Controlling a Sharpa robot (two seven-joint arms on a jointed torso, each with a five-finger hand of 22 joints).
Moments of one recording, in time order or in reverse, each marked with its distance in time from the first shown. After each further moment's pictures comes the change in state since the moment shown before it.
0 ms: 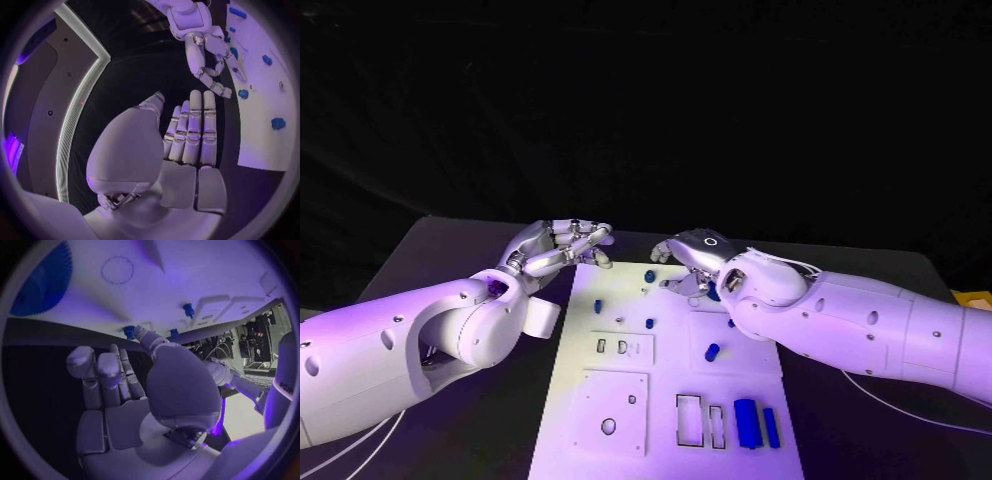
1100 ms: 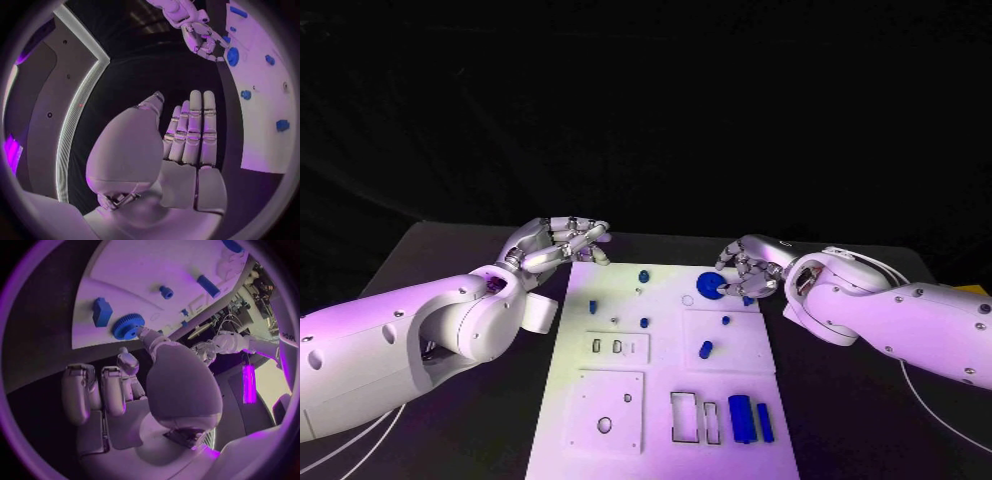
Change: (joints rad) left arm 0.000 0.002 0.000 -0.024 0.000 0.011 -0.007; left_hand -0.004 -0.004 0.000 0.000 0.000 0.000 0.000 0.000 0.000 0.000 0.000 0.000 0.000 -0.004 0.004 0.000 0.002 0.000 -0.004 0.001 0.004 0.001; right arm 0.008 -0.250 0.008 0.114 0.356 0.123 -0.032; right_hand -0.002 -0.041 -0.056 0.086 0.132 -0.018 0.006 0.105 0.045 0.310 -0.036 1.017 0.922 0.040 -0.030 0.335 0.389 -0.071 0.223 -0.028 0.271 0.261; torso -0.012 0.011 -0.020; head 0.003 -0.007
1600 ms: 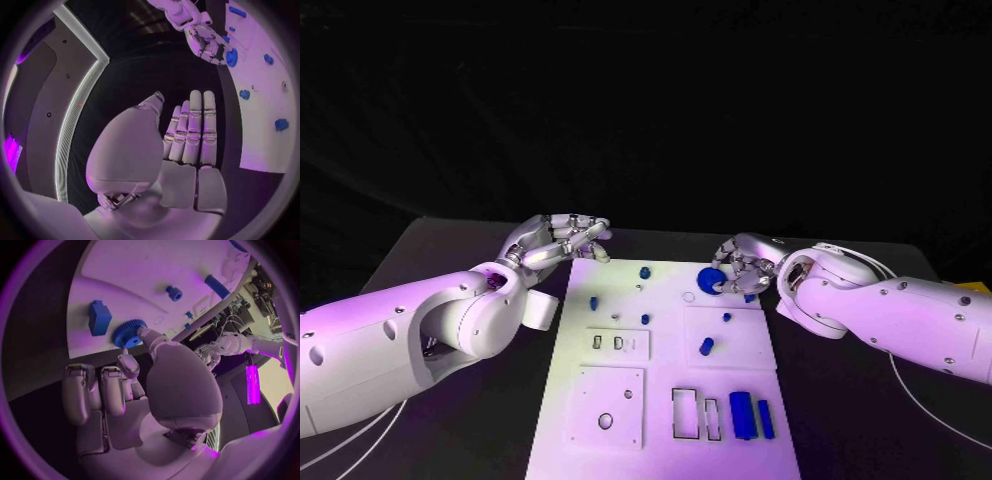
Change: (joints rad) left arm 0.000 0.001 0.000 -0.001 0.000 0.003 -0.003; left_hand 0.000 0.000 0.000 0.000 0.000 0.000 0.000 0.000 0.000 0.000 0.000 0.000 0.000 0.000 0.000 0.000 0.000 0.000 0.000 0.000 0.000 0.000; right arm -0.004 0.049 -0.001 -0.056 0.013 0.025 -0.004; right_hand 0.000 0.000 0.002 0.003 0.004 -0.008 0.001 0.008 0.004 0.010 0.003 0.030 0.038 -0.002 0.002 0.004 0.000 0.000 0.000 0.000 0.004 0.000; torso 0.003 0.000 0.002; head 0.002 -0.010
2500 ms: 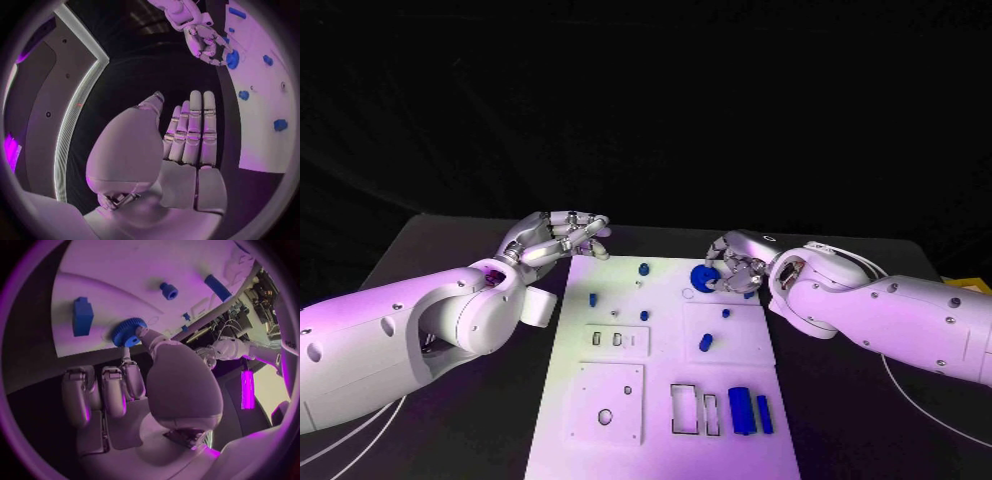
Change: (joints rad) left arm 0.000 -0.001 0.000 -0.003 0.000 0.010 -0.008; left_hand 0.000 0.000 0.000 0.000 0.000 0.000 0.000 -0.004 0.000 -0.004 0.004 -0.005 0.000 -0.007 0.000 0.000 0.003 0.000 -0.006 0.001 0.000 0.001; right arm -0.007 0.011 -0.002 0.025 -0.072 -0.045 -0.005; right_hand 0.033 0.041 0.083 -0.019 -0.049 0.090 -0.025 0.083 0.029 0.158 -0.032 0.180 0.195 0.004 -0.011 0.027 0.000 -0.016 0.000 -0.008 0.054 0.000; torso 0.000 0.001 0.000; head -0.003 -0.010
